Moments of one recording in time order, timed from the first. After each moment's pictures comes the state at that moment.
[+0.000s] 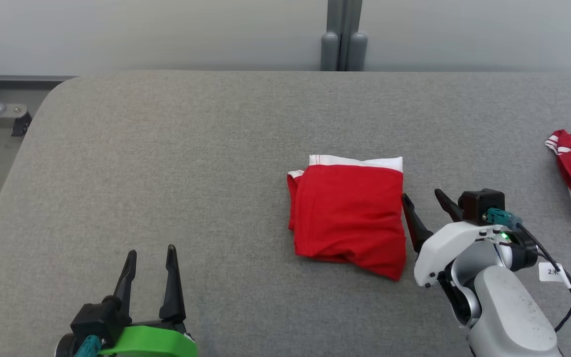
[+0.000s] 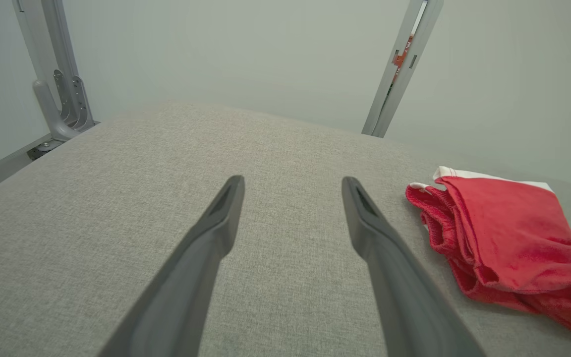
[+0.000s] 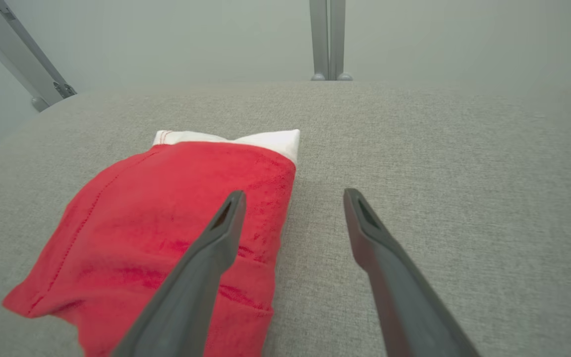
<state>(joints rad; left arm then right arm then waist) 0.04 0.05 -0.14 0.15 -0.33 0.01 -0.26 -0.31 -0.05 0.07 0.46 0.17 0.13 0.01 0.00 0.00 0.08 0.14</state>
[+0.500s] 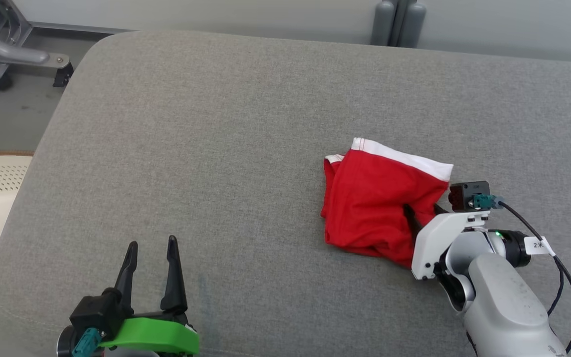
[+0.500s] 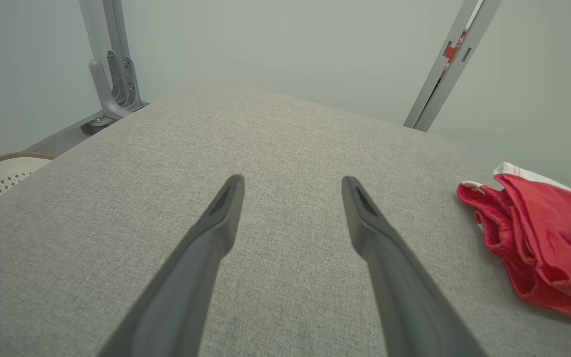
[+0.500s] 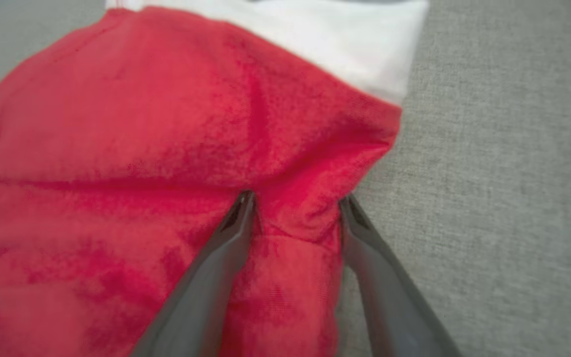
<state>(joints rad) 0.01 0.05 -0.16 0.15 -0.35 0.02 -0.26 -0.44 -0.05 0.08 0.70 0.18 0.13 0.13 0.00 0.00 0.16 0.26</state>
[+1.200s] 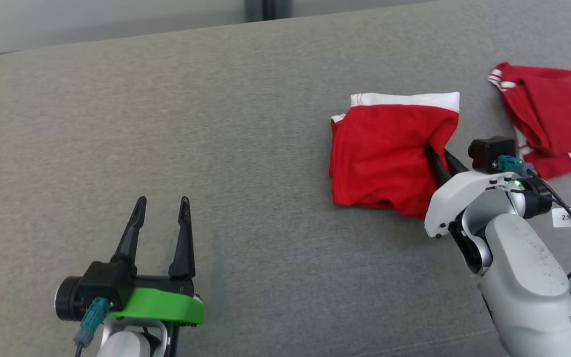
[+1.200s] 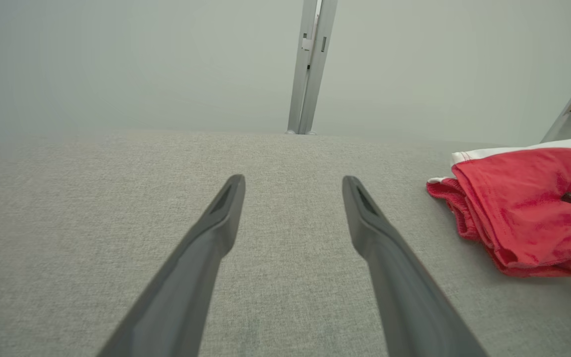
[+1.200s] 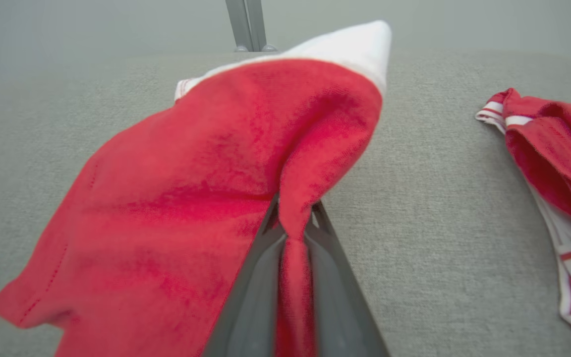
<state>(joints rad) -0.08 0.07 -0.19 0.10 -0.25 -0.02 -0.26 -0.52 -0.12 0.12 0.60 0.19 0.13 0.01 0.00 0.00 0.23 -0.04</state>
